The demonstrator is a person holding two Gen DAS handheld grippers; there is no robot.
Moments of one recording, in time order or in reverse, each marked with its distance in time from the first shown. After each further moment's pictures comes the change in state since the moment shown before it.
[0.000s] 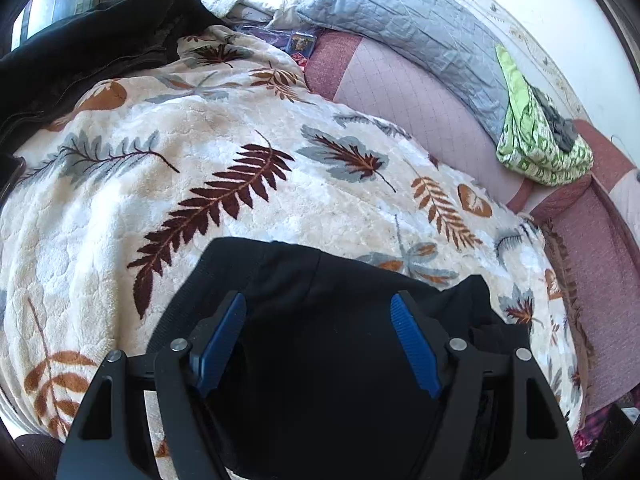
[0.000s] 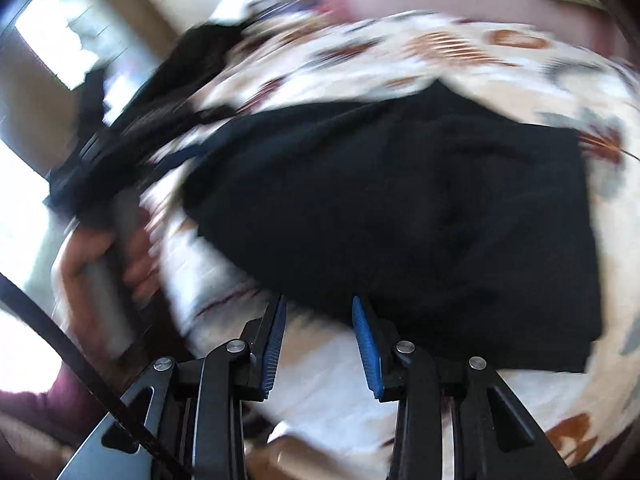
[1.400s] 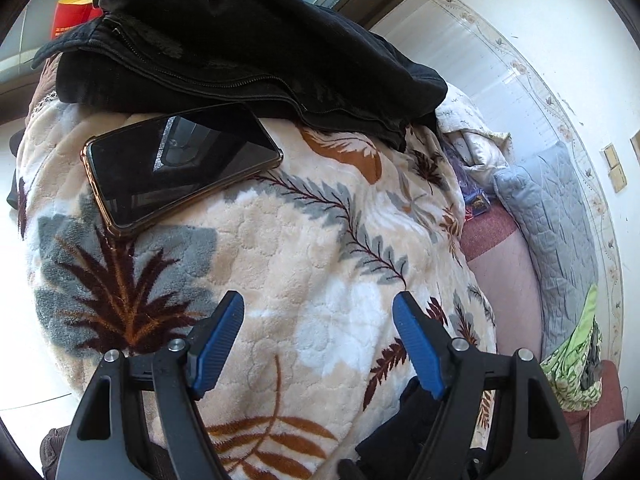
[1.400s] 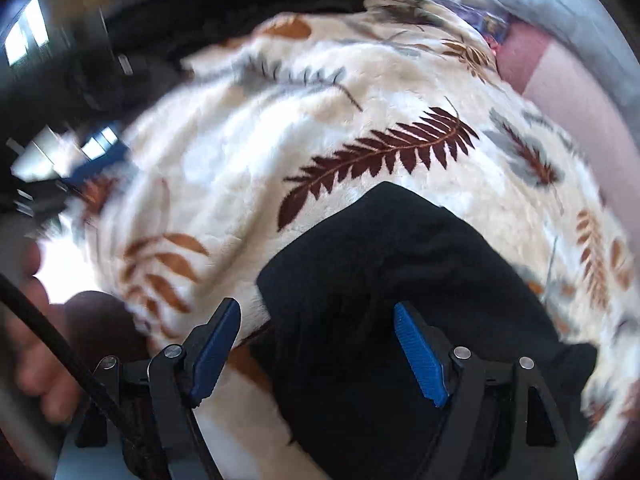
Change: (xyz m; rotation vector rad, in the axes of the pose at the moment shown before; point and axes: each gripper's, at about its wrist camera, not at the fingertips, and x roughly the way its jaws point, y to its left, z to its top) left arm -0.086 0.185 0.005 -0.679 -0.268 0.183; right arm 0.165 0.184 0.115 -0.519 0.186 -0.312
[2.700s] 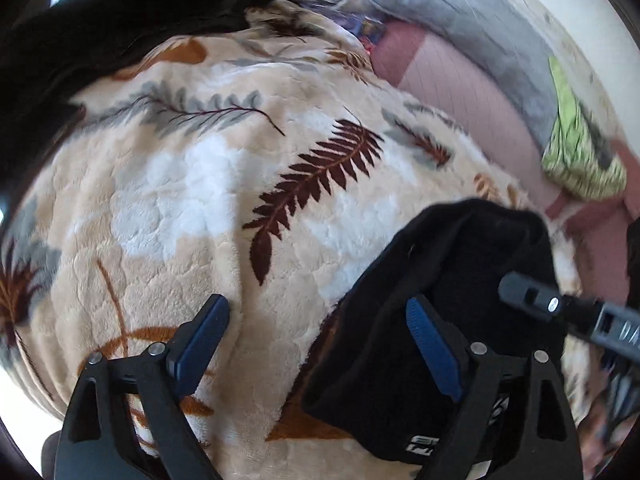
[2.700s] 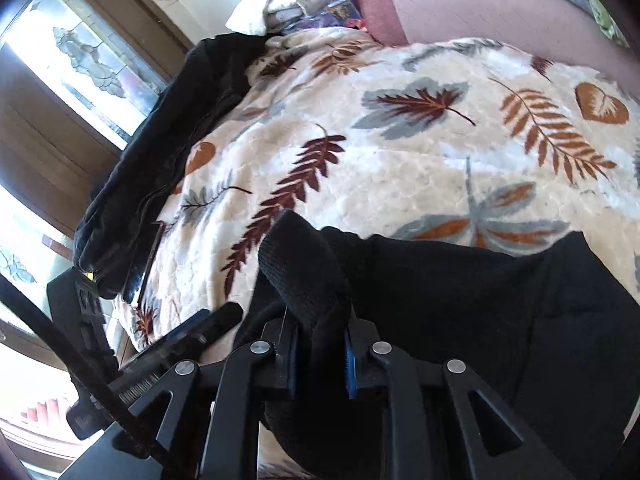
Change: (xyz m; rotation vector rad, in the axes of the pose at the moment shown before) left arm 0.037 -0.091 -0.110 0.638 0.313 -0.030; right arm -0.054 -0.156 -0.057 0.575 -0.197 0.319
